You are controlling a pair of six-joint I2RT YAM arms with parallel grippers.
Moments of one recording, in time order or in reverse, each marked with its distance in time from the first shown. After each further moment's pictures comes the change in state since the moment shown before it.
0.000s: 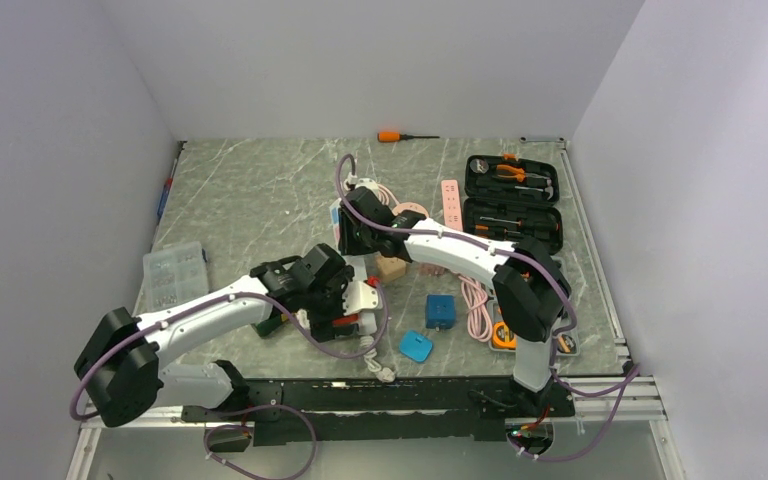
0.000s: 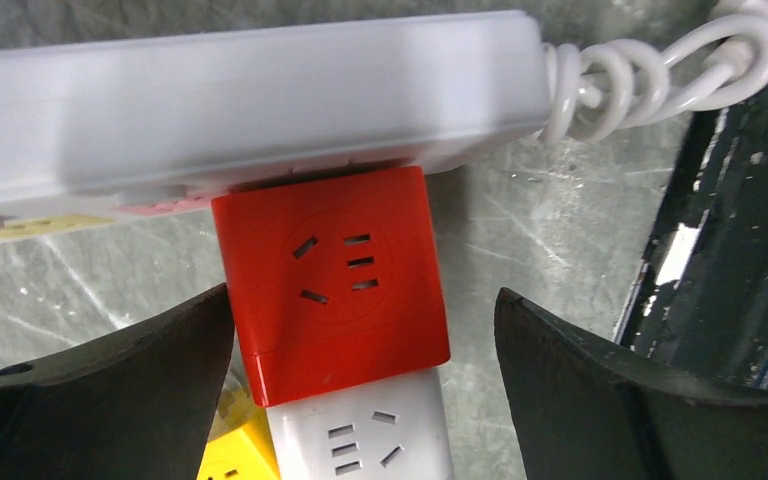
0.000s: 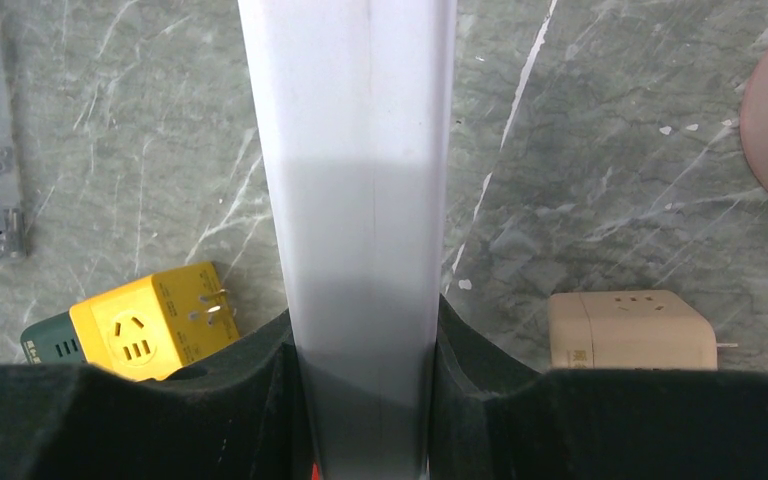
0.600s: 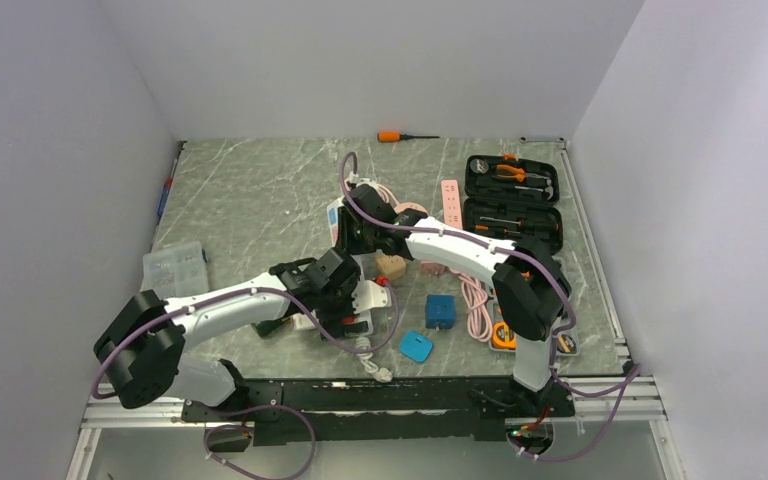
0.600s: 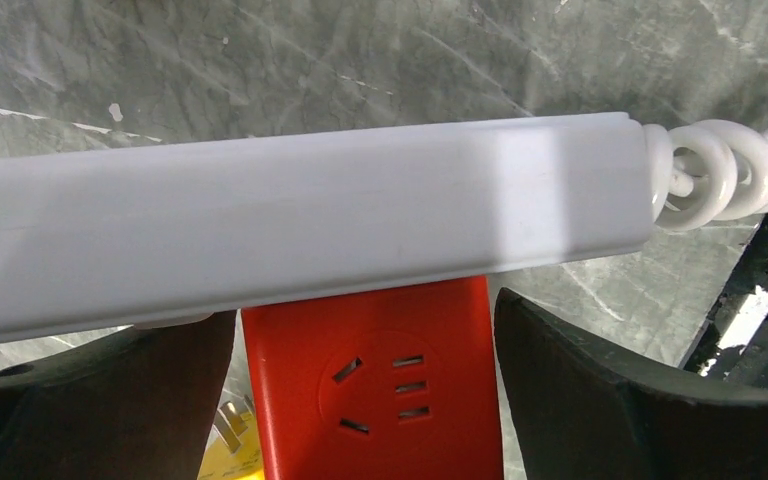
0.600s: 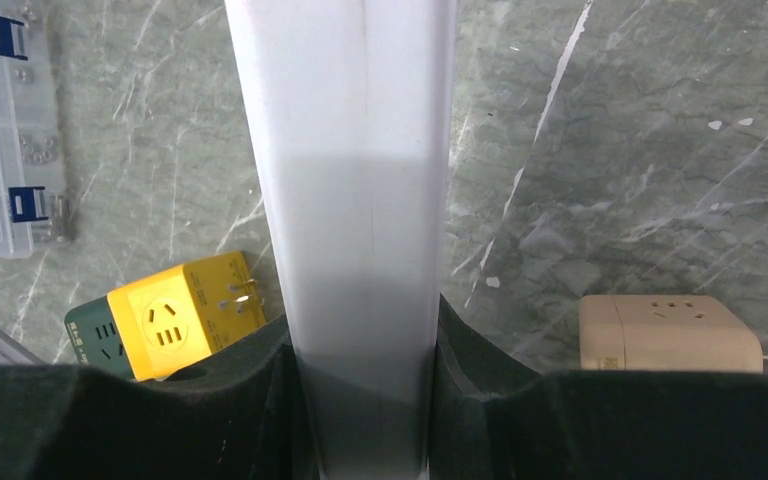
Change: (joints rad) left arm -0.045 0.118 0.000 0.104 -0.121 -0.047; right arm -0.021 0.005 -0.001 0.016 -0.086 0.031
